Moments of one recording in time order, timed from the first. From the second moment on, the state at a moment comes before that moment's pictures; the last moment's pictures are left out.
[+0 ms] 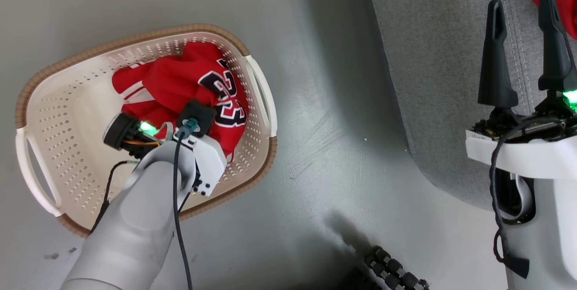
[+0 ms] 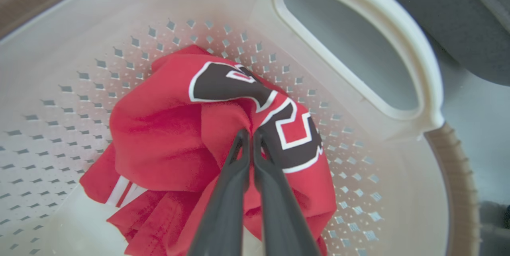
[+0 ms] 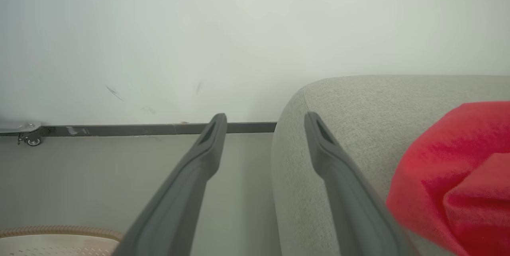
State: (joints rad) left arm -0.84 0.09 -0.48 1.11 -0.01 -0.04 -0.19; right arm -0.40 -0.04 -0.04 -0.02 0.17 0.13 -0.25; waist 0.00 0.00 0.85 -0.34
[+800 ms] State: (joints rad) left arm -0.84 0.08 -0.47 1.02 -0.03 -0.03 -0.25; right arm -0.42 -0.04 -0.04 0.02 0.14 0.13 -0.25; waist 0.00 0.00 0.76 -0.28
